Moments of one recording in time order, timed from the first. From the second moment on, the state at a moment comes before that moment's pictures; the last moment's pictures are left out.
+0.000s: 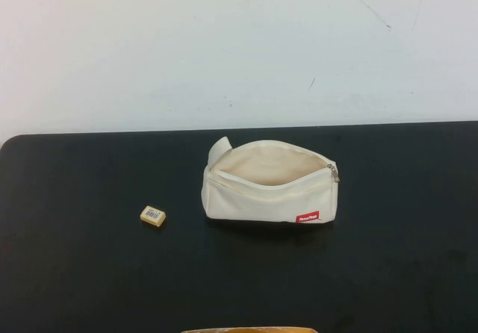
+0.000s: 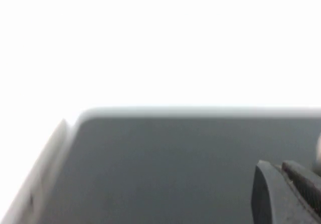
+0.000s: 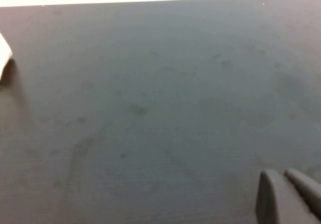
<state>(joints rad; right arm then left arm) -0.05 -0.01 0.02 -0.05 0.43 0.05 -0.01 -0.01 0.03 -0.12 0.14 0.05</state>
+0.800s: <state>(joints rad) -0.05 -0.01 0.02 -0.05 0.43 0.05 -0.01 0.01 -0.19 -0.11 -0.17 0.02</state>
